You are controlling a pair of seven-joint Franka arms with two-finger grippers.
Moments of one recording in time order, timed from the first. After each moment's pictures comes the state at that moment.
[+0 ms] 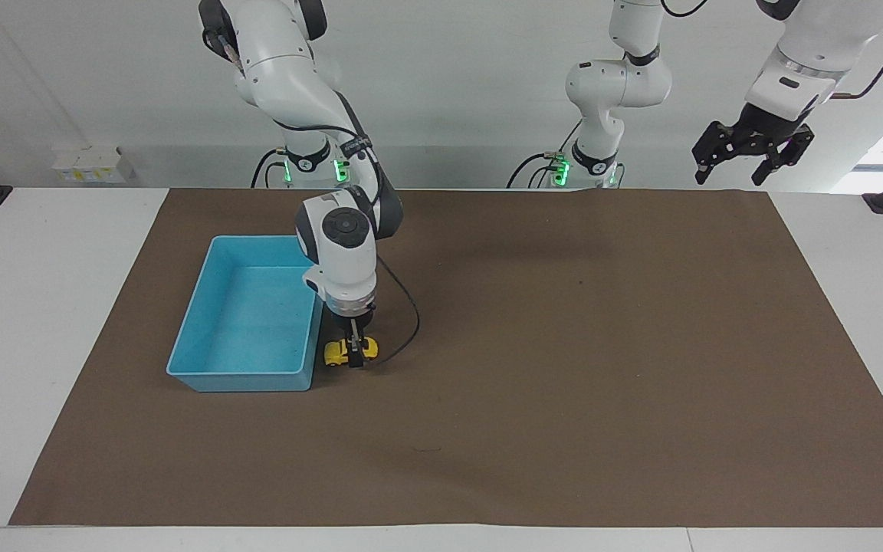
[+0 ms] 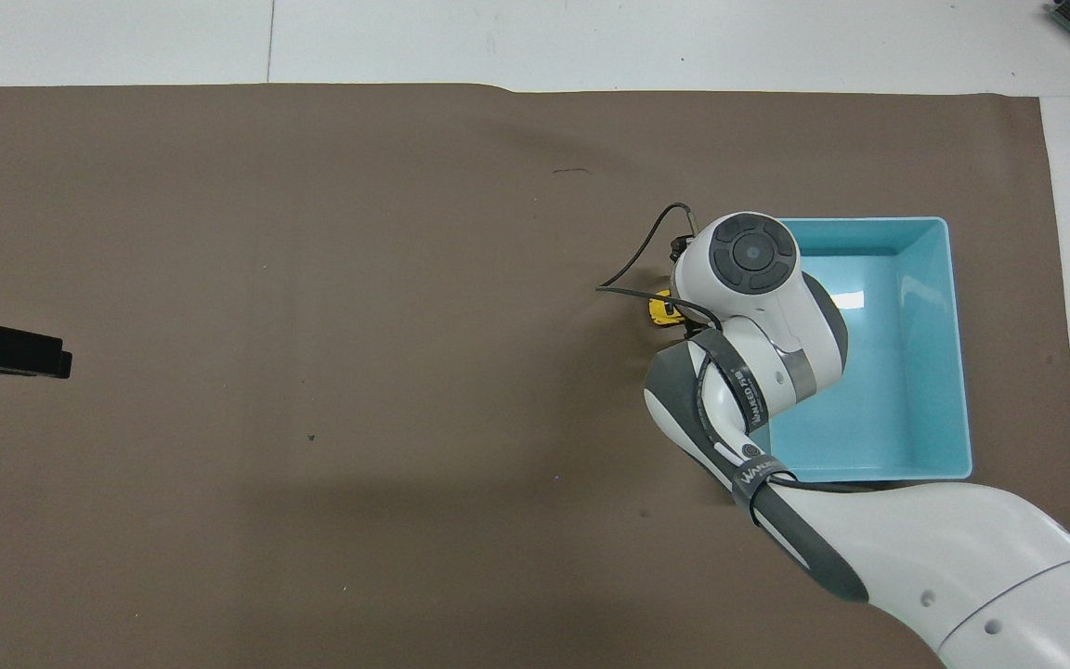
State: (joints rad) left arm -0.08 -0.16 0.03 -1.68 -0.01 1.54 0.04; right arm 0.21 0.44 0.13 -1.83 -0.24 2.31 1.90
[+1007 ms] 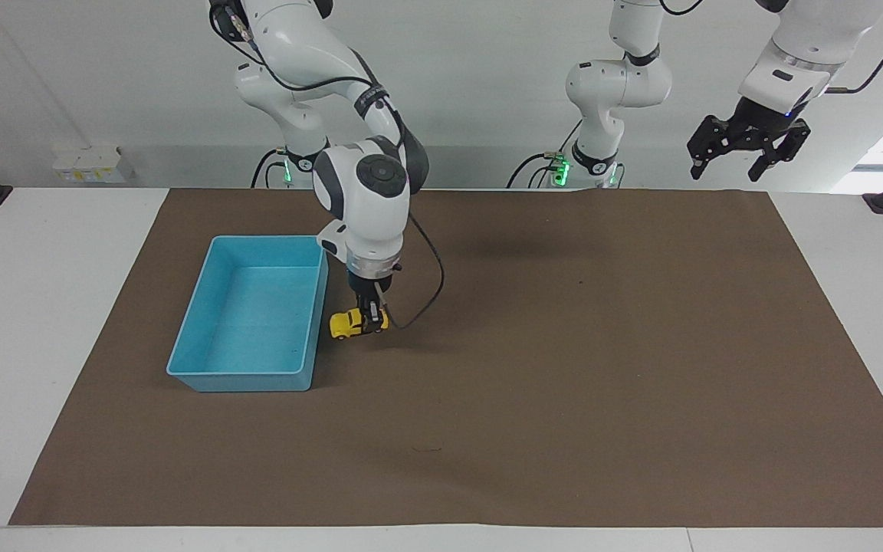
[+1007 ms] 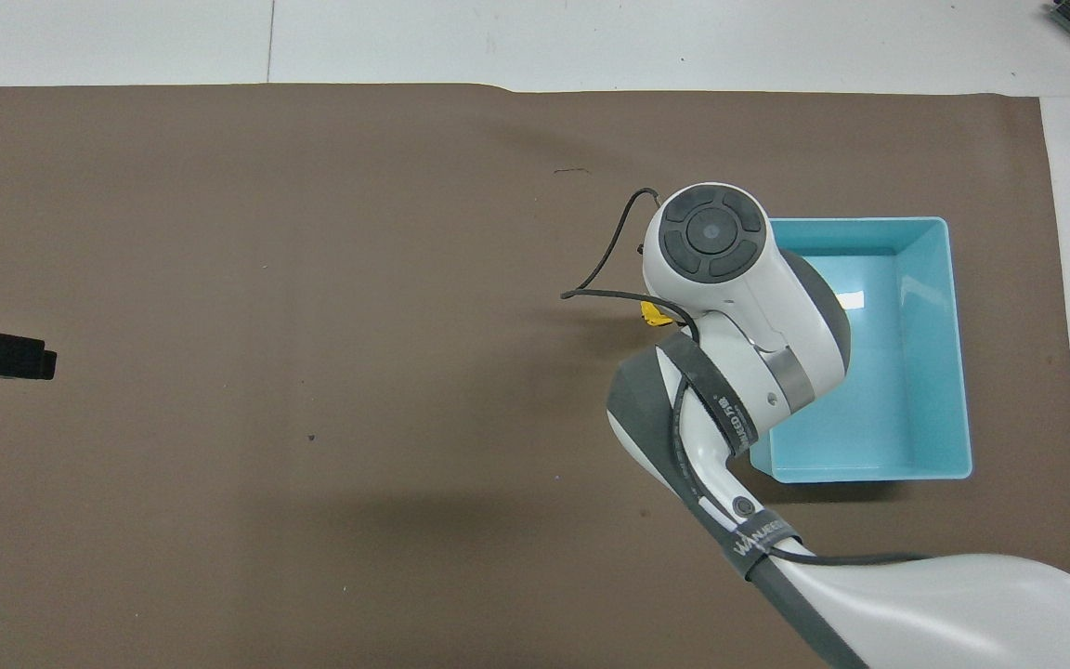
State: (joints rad) left arm -0.08 -0.16 0.02 -1.66 -0.01 1.52 0.04; right arm 0.28 0.30 0.15 -1.70 -0.24 1.99 1.81
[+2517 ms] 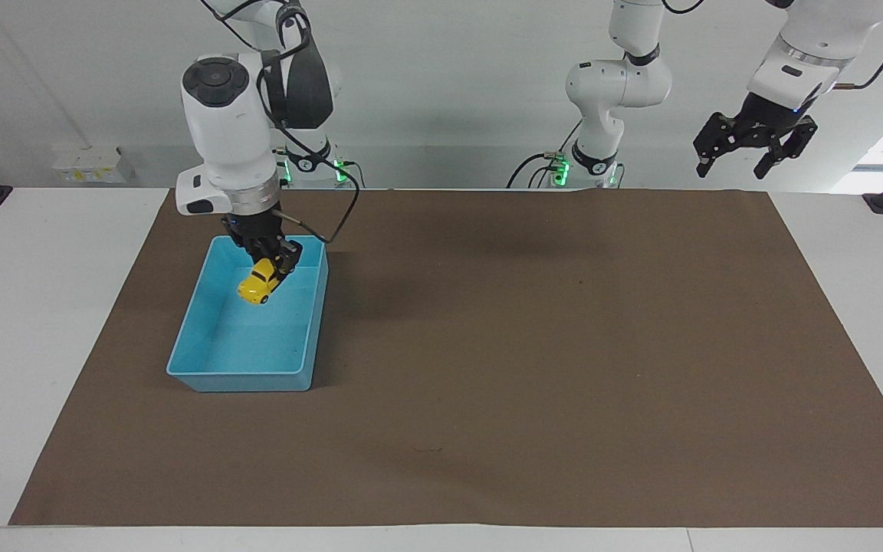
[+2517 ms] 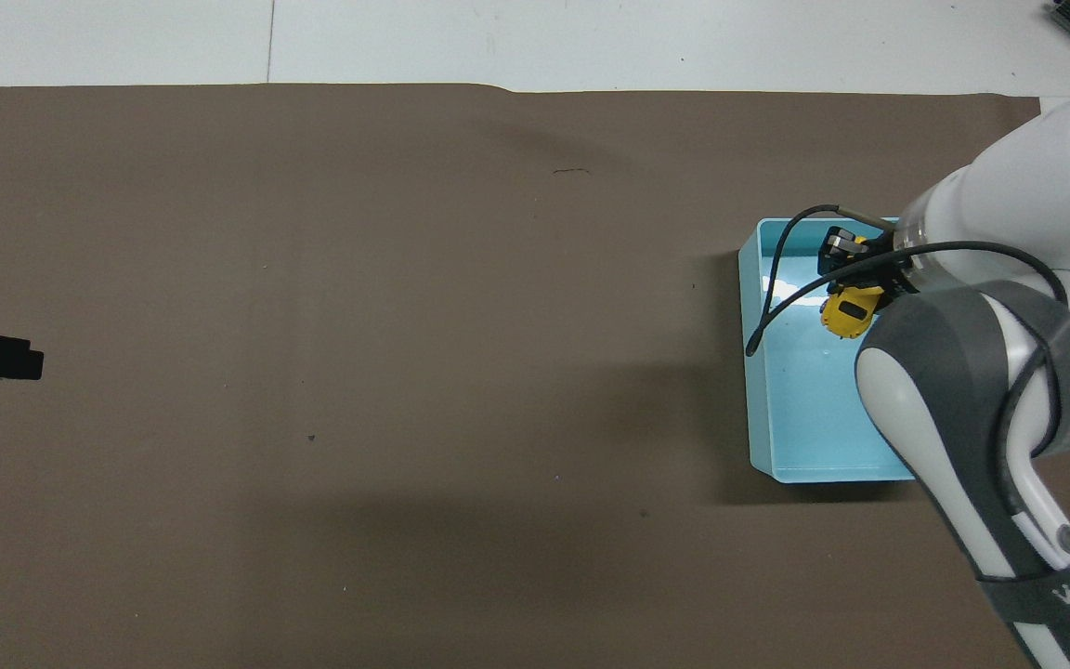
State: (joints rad) left arm -0.08 -0.16 0.03 -1.66 -0.01 1.52 0.04; right arm 0.00 0.10 0.14 -1.70 -0.12 1.80 0.62
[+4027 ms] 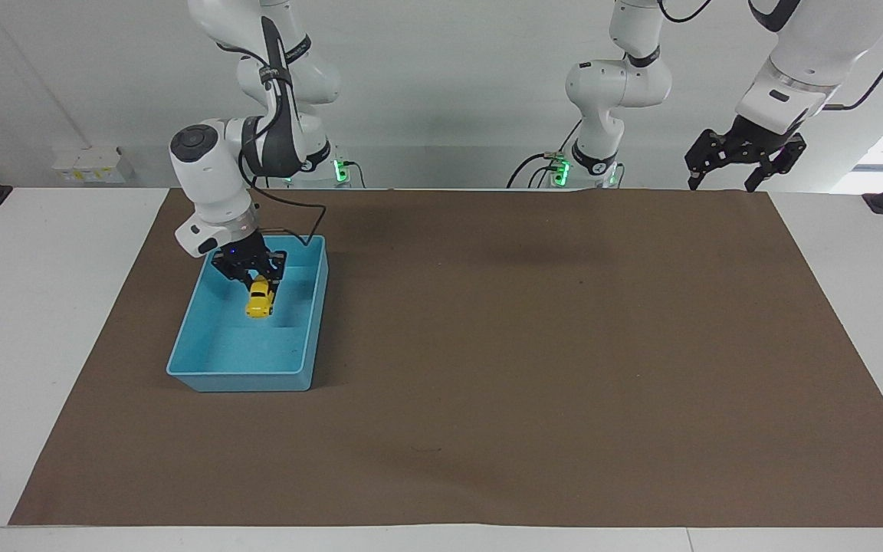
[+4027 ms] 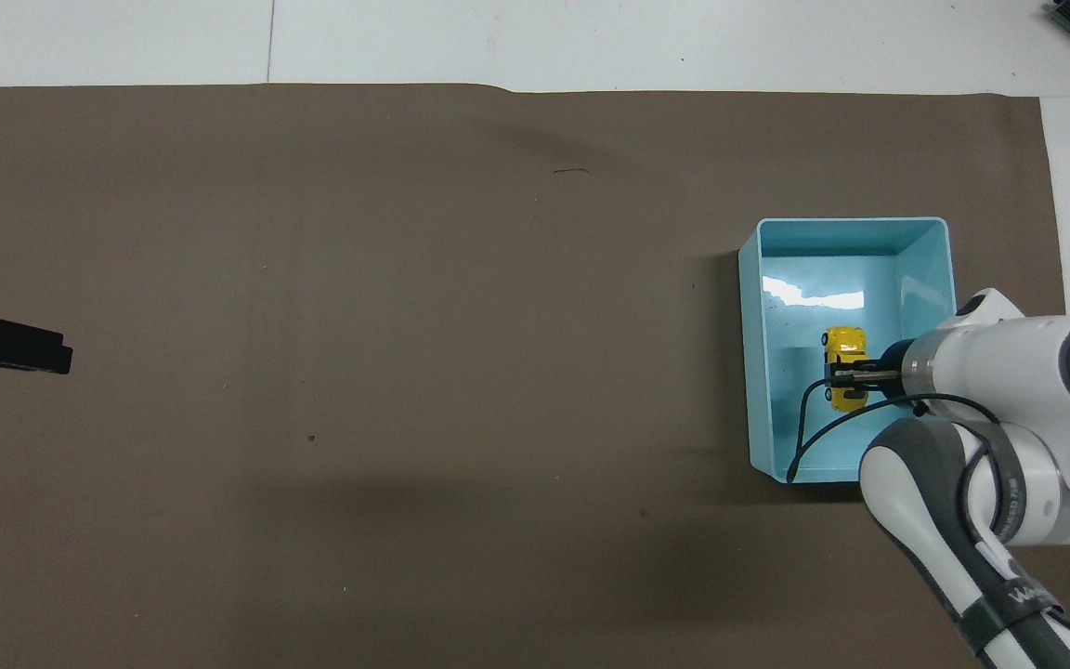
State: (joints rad) left arm -0.08 -0.12 0.02 -1.66 -0.01 1.52 0.04; right arm -0.14 -0.05 0.14 -2.36 0.05 2.39 -0.03
